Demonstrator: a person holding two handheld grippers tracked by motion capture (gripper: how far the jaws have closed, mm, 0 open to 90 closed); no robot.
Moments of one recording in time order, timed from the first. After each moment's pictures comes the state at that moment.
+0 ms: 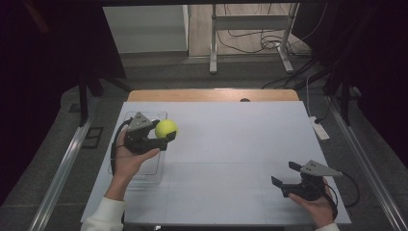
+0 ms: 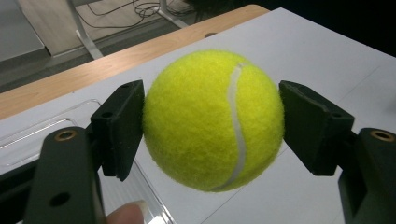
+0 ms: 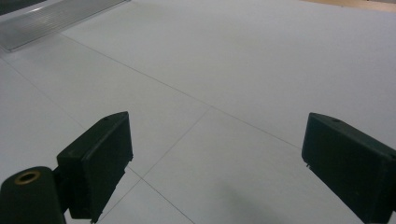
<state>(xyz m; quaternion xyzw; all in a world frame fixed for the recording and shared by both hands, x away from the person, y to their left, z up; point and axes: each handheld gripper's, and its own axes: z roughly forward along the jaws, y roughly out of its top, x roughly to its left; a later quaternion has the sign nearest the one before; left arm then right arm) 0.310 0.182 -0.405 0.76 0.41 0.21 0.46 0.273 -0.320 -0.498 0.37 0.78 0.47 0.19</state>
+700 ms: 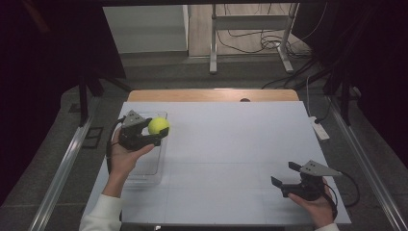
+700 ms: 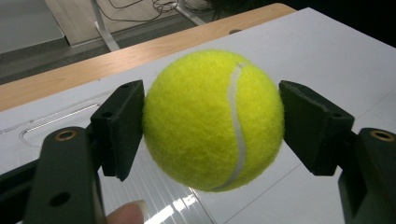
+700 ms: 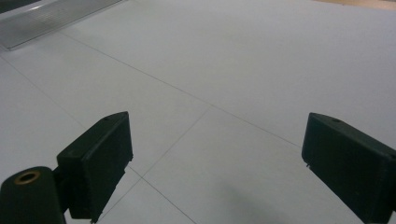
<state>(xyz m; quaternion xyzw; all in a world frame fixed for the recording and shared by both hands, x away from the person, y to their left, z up) 0.322 0.201 -0.416 0.74 0.45 0.22 0.45 0.273 -0.320 -0.498 0.37 0.78 0.47 0.19</state>
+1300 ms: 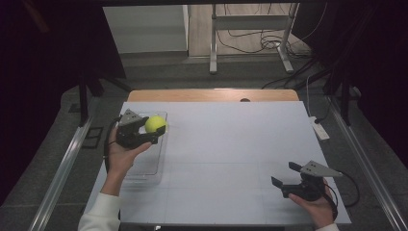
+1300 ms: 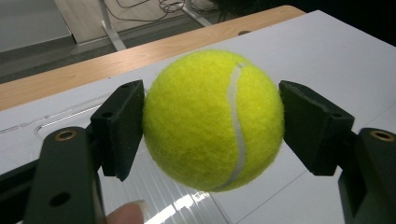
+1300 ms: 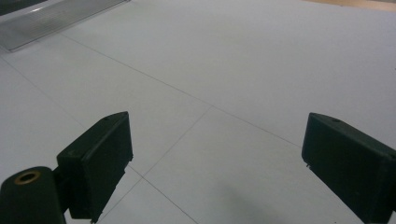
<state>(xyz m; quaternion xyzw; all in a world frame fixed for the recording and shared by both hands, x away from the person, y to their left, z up) 0.326 0.210 -0.418 0.74 0.46 0.22 0.45 0.272 -0.320 -0.498 0.37 0.78 0.47 0.19</state>
